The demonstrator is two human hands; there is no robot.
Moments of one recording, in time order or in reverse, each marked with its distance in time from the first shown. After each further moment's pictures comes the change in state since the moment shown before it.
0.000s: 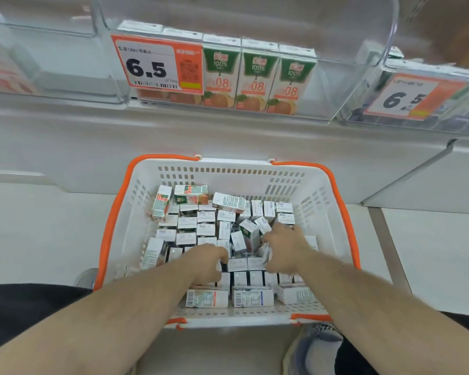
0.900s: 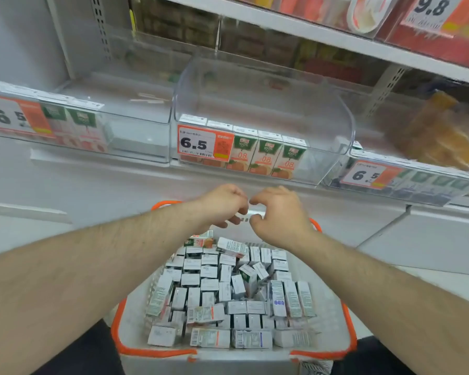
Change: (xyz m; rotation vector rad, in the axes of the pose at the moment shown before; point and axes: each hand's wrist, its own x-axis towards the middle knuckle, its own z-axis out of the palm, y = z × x) left_hand -0.120 0.074 -0.193 -0.864 0.388 0.099; right_hand -0.091 -0.050 -0.191 0.315 0.777 -0.074
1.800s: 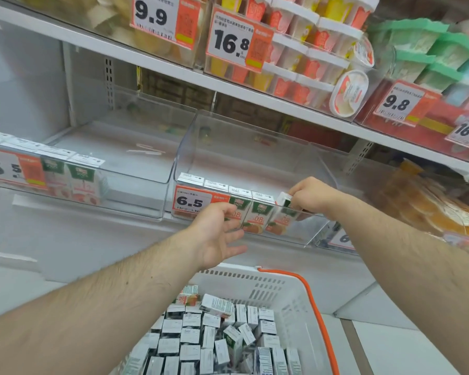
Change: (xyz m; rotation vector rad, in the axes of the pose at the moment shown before) left_hand 0.007 0.046 -0.025 -0.955 -0.020 -0.077; right_hand 0.111 0.045 -0.124 0.274 -0.209 0.444
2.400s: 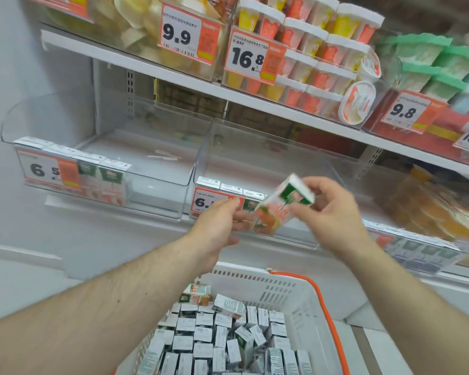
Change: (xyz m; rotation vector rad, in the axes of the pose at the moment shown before) left_hand -0.047 0.007 -0.009 0.333 0.095 0.305; right_hand -0.106 -0.021 0.041 0.473 0.412 -0.429
